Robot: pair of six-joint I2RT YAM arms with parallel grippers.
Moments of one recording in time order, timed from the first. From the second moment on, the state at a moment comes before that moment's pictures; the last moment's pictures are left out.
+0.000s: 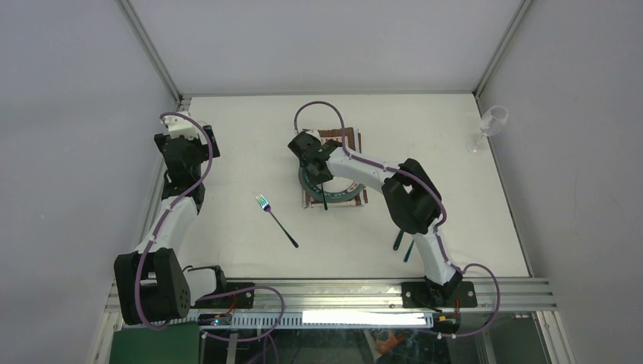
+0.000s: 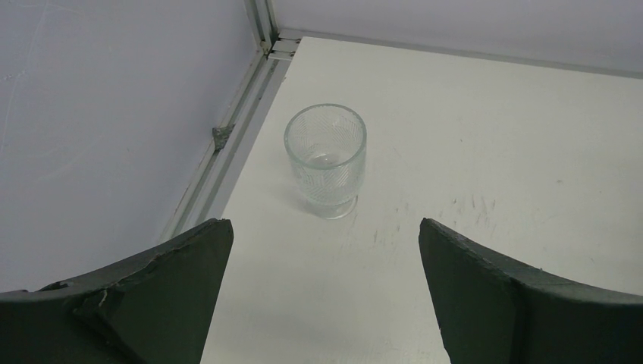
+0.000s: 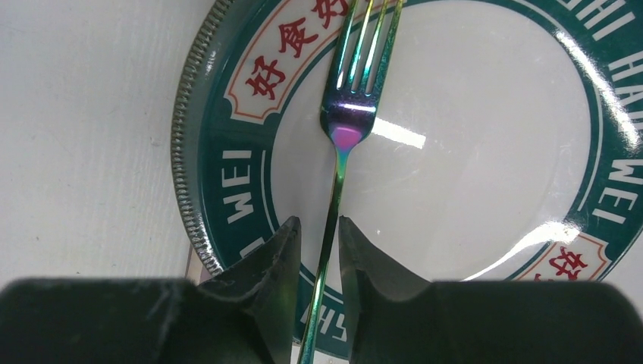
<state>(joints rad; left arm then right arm) 0.13 1.18 0.67 0.34 -0.17 0.03 0.86 2.14 1.71 -0.72 0.32 0.40</state>
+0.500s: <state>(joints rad) 0.13 1.18 0.67 0.34 -0.15 0.03 0.86 2.15 1.70 -0.70 0.35 0.41</state>
